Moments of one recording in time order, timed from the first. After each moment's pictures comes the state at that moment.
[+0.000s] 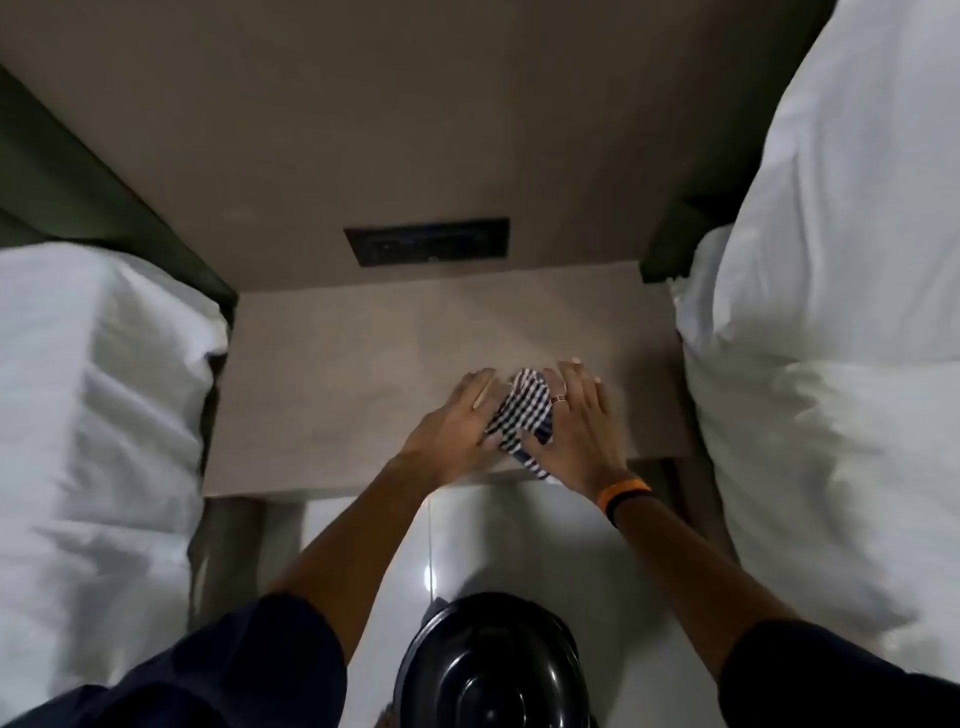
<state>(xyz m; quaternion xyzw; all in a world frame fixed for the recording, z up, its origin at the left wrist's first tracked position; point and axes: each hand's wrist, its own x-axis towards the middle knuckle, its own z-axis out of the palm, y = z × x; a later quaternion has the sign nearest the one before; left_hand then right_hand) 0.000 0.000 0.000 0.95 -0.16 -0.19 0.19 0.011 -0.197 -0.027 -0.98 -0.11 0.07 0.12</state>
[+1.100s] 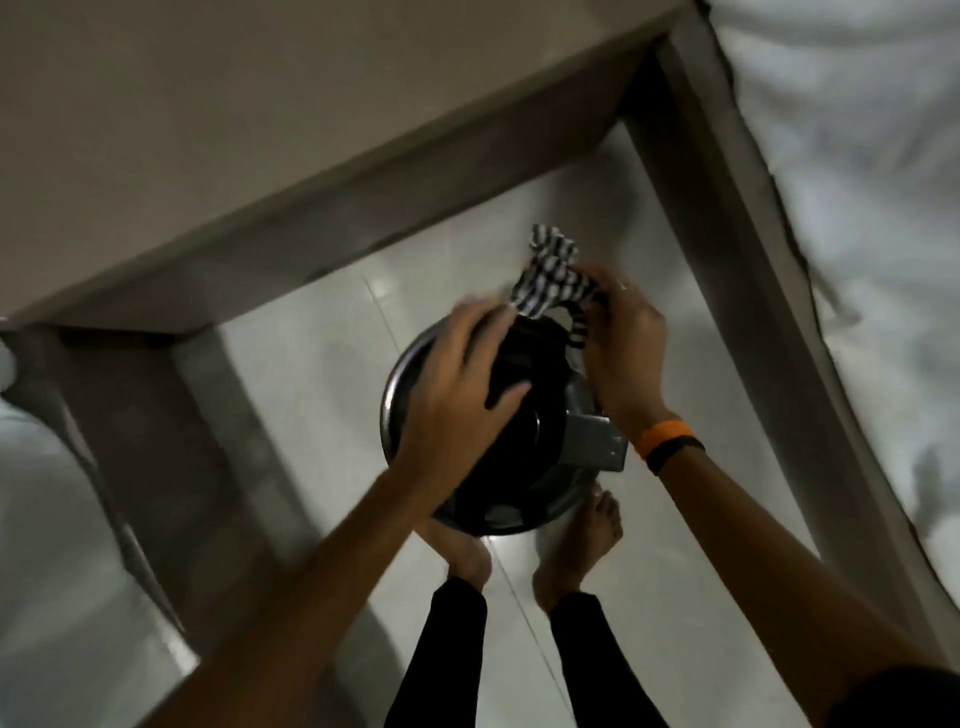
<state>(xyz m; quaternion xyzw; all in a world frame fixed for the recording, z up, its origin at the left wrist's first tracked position) -0.278 -0.029 -0.140 0.90 -0.22 -0.11 0.36 -0.278 -0.220 -0.155 -0.91 0.19 -0.01 0.35</state>
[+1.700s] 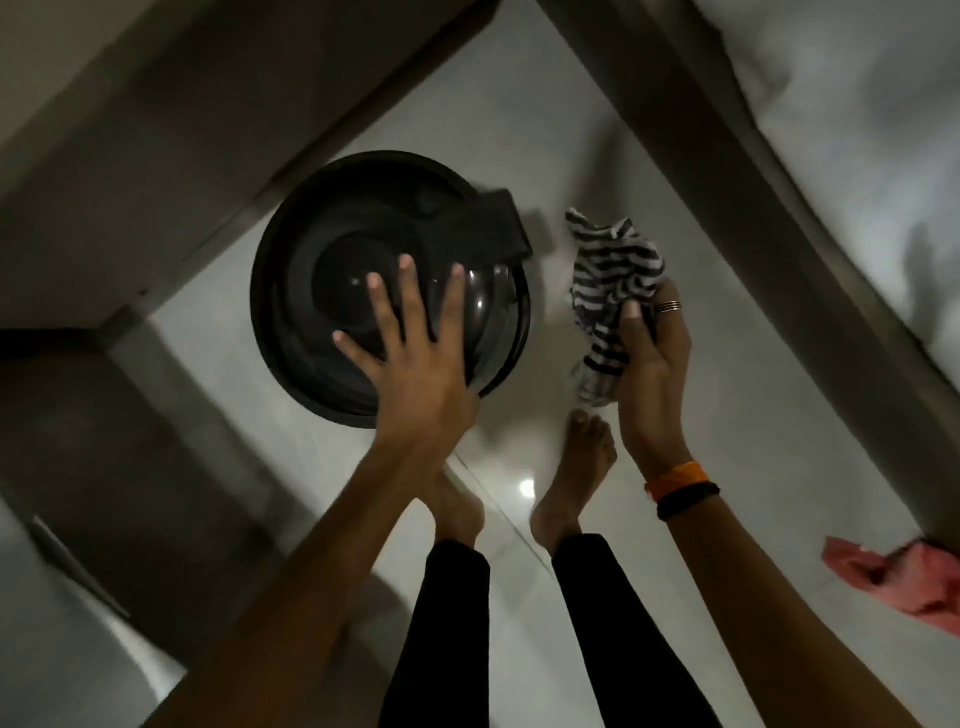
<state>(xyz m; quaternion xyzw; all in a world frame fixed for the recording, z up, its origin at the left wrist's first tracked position) -0.381 -0.077 -0.192 0.95 -0.19 -0.23 0.06 -0.461 -0.253 -0.176 -0.62 0.41 -0.12 0.66</state>
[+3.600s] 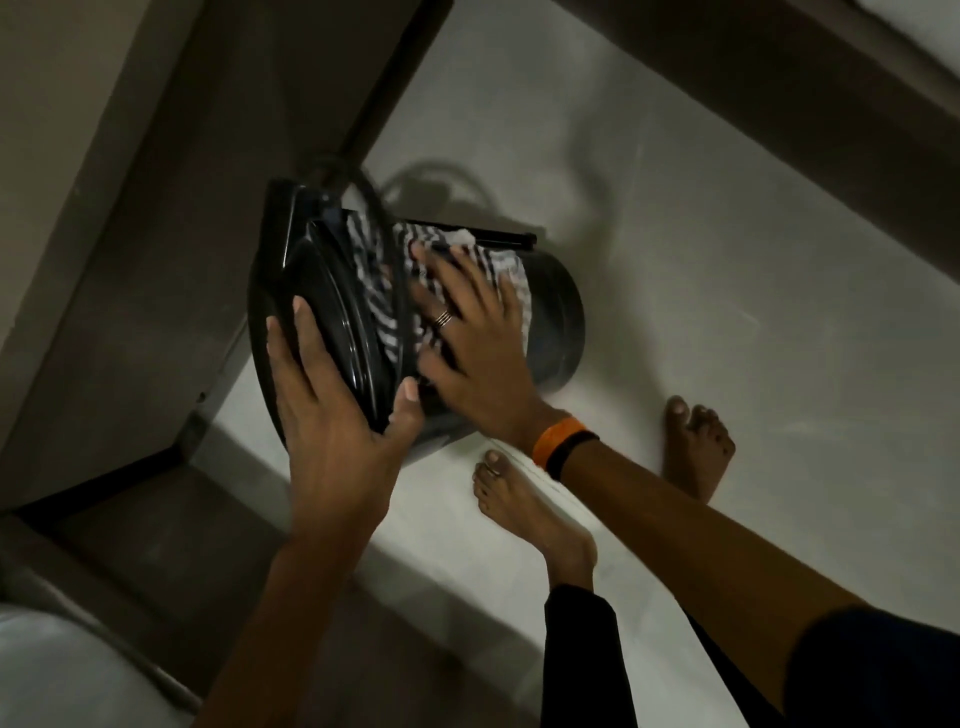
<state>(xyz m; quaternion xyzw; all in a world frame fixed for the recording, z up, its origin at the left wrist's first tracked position) -0.291 -0.008 -0.171 0.94 -0.12 -0.23 0.21 -0.326 -0.129 -0.277 -0.88 0.20 -0.02 0.44</state>
